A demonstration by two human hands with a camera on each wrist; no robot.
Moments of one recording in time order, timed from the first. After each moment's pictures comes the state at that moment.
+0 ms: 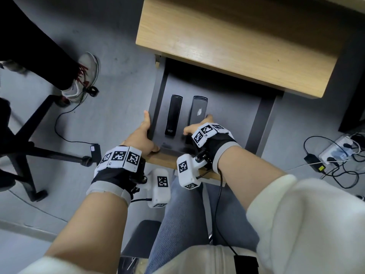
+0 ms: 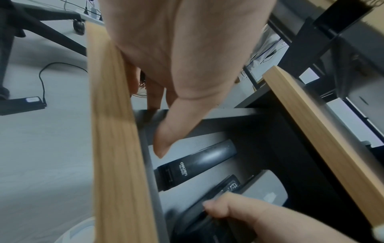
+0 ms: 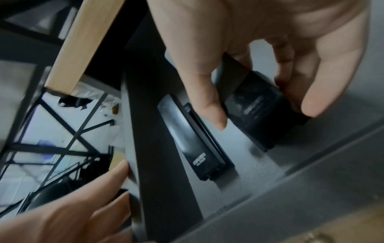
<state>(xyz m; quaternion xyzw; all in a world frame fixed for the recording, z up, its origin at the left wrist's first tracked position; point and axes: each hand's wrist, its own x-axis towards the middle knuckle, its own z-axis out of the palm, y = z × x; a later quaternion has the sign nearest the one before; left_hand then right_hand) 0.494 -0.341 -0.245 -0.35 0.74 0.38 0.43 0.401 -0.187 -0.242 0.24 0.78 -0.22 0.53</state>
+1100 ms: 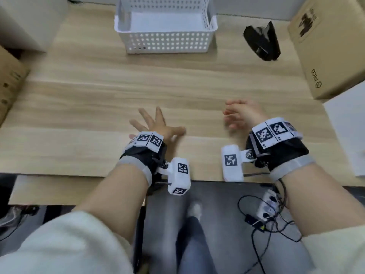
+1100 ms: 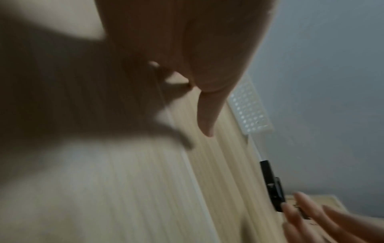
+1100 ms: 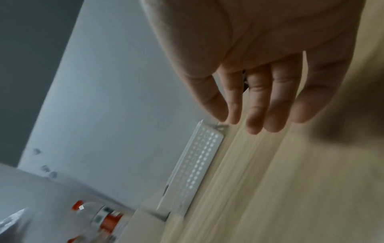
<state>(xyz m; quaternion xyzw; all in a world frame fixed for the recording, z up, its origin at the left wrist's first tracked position) 0.105 0.029 -0.049 -0.24 0.87 0.34 0.27 0.066 0.225 0.002 0.26 0.73 -0.59 0.21</state>
